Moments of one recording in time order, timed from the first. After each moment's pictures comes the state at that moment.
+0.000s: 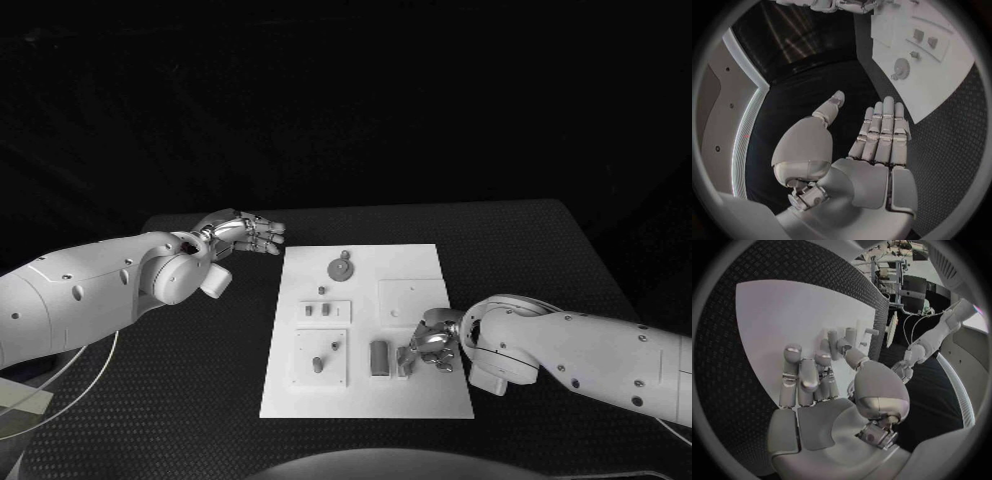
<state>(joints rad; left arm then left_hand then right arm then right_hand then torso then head) 1.17 -0.85 -0.12 1.19 -0.25 -0.05 0.18 0.95 -0.11 0.45 -0.24 0.05 0.77 0.20 0.32 0.45 1.04 0.17 0.07 0.19 0.94 0.11 0.43 0.68 0.02 0.82 0.03 0.07 0.66 1.08 -0.74 -0.20 1.52 -0.91 -0.02 -0.50 0.88 0.02 0.63 -0.30 0.05 1.07 0.07 0.22 0.73 1.20 -0.03 1.00 1.18 1.27 -0.13 1.45 1.08 0.25 1.13 -0.03 0.92 1.31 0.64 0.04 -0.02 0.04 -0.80</state>
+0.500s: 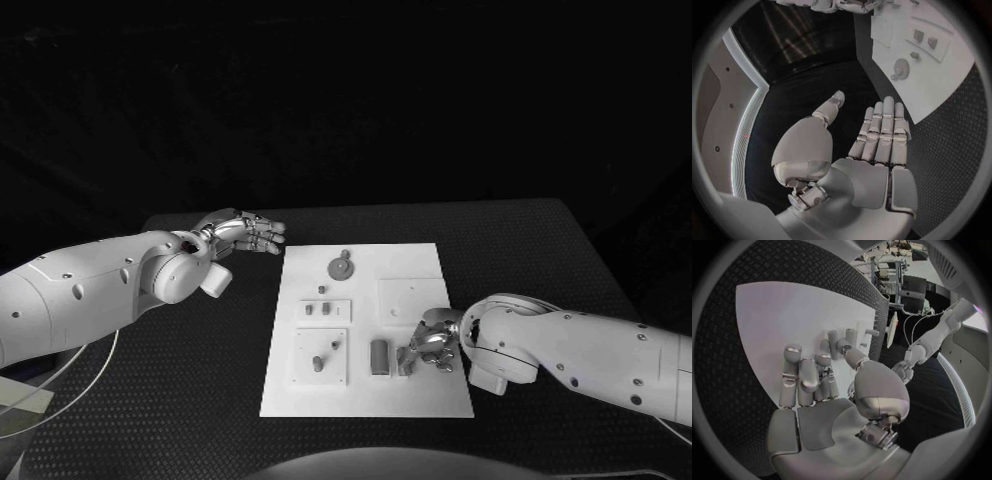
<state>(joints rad) 1.17 -0.85 -0.12 1.19 -0.25 -0.05 0.17 0.95 -0.11 0.45 -0.24 0.05 0.77 0.20 0.32 0.45 1.04 0.17 0.07 0.19 0.94 0.11 0.43 0.68 0.02 0.82 0.03 0.07 0.66 1.08 -0.73 -0.20 1.52 -0.91 -0.01 -0.50 0.88 0.02 0.62 -0.29 0.05 1.07 0.07 0.22 0.73 1.20 -0.03 1.00 1.18 1.27 -0.13 1.45 1.07 0.25 1.13 -0.02 0.92 1.31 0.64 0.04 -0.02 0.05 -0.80</state>
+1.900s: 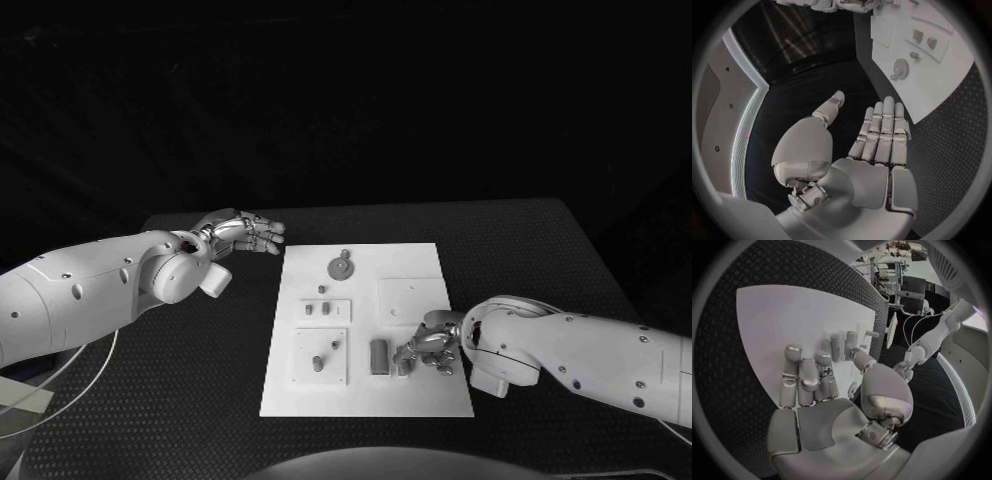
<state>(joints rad) 1.17 -0.85 -0.12 1.19 -0.25 -0.05 0.17 0.95 -0.11 0.45 -0.24 0.05 0.77 0.20 0.32 0.45 1.04 0.17 0.07 0.19 0.94 0.11 0.43 0.68 0.02 0.82 0.03 0.07 0.65 1.08 -0.75 -0.20 1.53 -0.91 -0.01 -0.49 0.71 -0.14 0.65 -0.18 0.05 1.07 0.08 0.21 0.72 1.20 -0.03 0.99 1.17 1.26 -0.13 1.44 1.04 0.25 1.14 -0.03 0.90 1.31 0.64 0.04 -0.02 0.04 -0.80</state>
